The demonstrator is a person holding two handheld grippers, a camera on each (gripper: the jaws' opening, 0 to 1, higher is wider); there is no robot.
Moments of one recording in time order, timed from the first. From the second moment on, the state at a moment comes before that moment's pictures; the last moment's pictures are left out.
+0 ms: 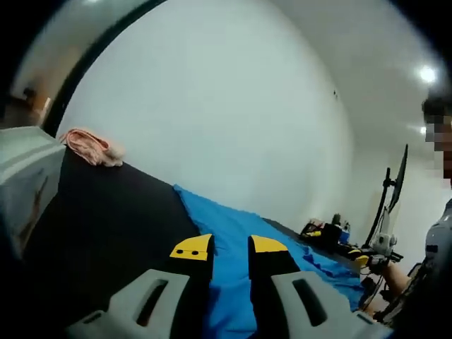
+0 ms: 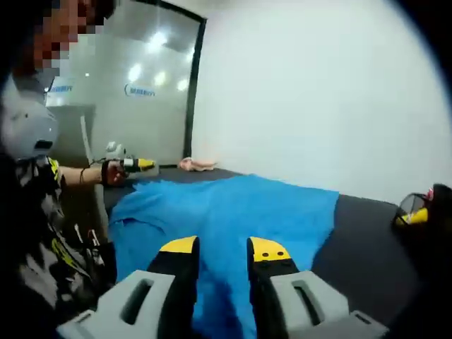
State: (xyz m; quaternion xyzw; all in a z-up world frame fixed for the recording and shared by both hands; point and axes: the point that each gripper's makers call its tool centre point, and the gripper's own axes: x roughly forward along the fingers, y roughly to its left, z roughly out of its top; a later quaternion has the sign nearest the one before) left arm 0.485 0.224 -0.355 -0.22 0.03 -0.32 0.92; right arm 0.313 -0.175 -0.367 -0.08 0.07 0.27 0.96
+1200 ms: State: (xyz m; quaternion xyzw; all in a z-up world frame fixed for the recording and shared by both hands) left arm 0.444 0.257 -0.417 -0.31 0.12 -0.10 0.94; right arm 0.378 -0.252 -0.285 0.16 -0.14 0.27 0.94
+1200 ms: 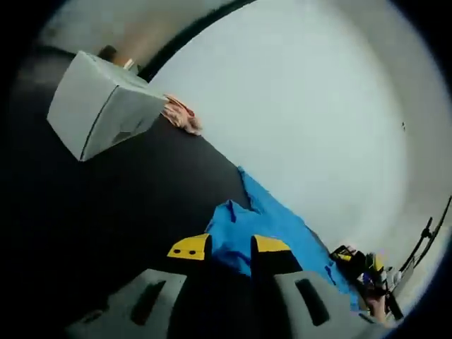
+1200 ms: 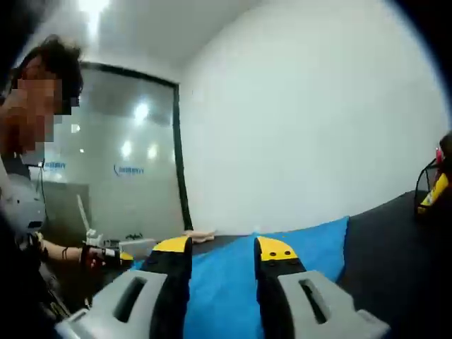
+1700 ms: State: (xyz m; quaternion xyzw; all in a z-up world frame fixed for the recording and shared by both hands) left arm 0.425 0.234 -0.386 -0.24 0.15 -0.15 0.95; right arm 0.398 -0.309 -0.317 0.17 -0.15 0.20 0.95
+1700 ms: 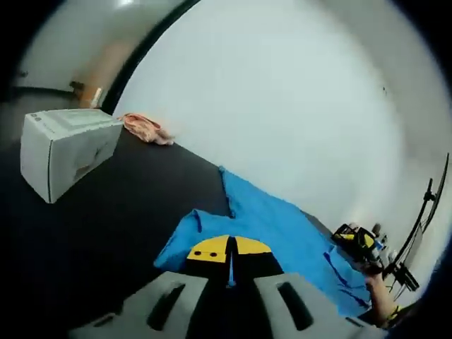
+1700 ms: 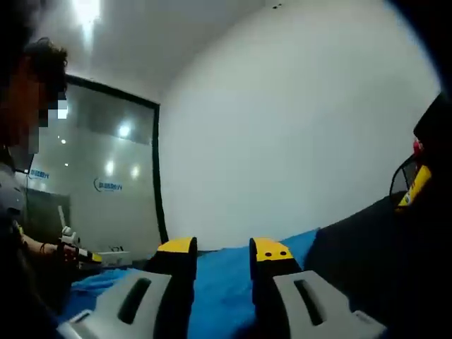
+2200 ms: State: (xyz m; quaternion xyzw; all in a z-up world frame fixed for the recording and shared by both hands) left arm 0.436 0.269 -0.431 -0.05 0.16 -0.11 0.98; right arm 0.393 -0.311 -0.311 0.24 -0.17 0.22 0.93
